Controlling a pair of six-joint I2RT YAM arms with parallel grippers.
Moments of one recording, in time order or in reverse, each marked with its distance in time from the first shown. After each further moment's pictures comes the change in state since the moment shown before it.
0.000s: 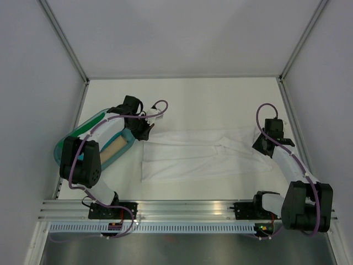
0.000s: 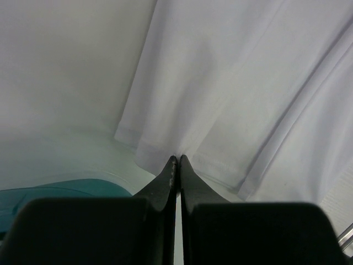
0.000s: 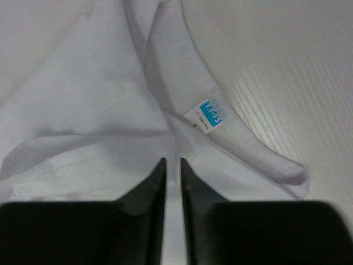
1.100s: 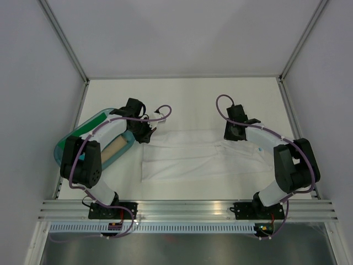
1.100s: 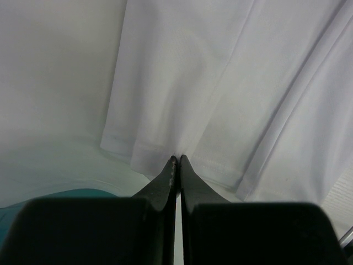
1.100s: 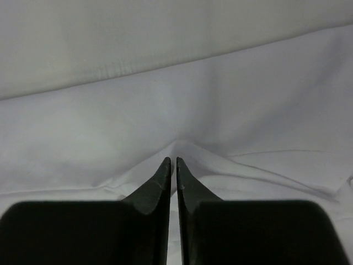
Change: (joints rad) left arm -0.035 0.002 -0.027 -0.001 -0.001 0.073; right arm 0.374 0.414 0.272 0.066 0.018 -0.063
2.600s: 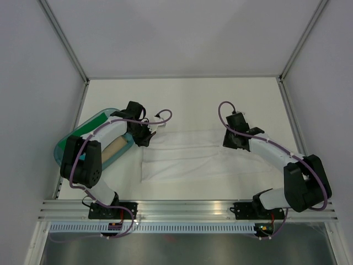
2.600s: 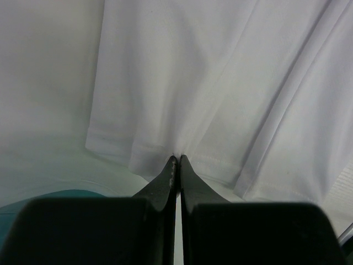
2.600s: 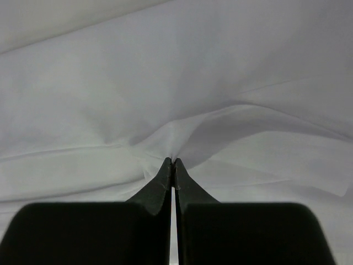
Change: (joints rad) left arm -0.001 0.000 -0.038 -0.004 -0.001 0.040; right arm 0.069 -0.188 -0.112 -0.052 0.007 0.106
